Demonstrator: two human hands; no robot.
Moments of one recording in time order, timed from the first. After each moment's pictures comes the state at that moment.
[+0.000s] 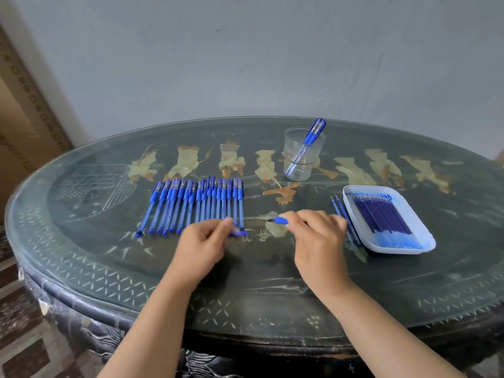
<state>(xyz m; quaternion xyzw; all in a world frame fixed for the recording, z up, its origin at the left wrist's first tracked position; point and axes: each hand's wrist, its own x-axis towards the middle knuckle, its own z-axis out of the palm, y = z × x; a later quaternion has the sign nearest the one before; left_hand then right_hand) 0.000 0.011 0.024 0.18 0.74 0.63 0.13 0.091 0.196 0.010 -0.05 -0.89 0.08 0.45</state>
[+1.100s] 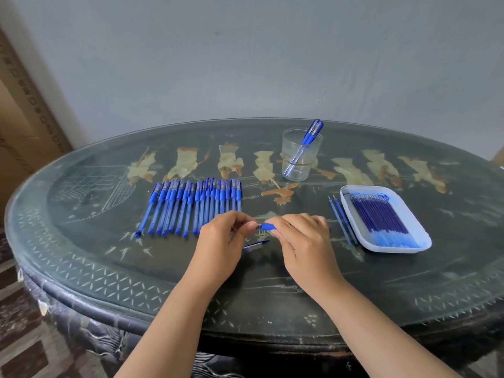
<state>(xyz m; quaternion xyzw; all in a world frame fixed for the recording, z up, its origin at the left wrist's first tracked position) 0.015 0.035 0.033 0.31 0.82 0.49 -0.03 0.090 0.195 0.010 0.02 -0.92 0.10 0.39</state>
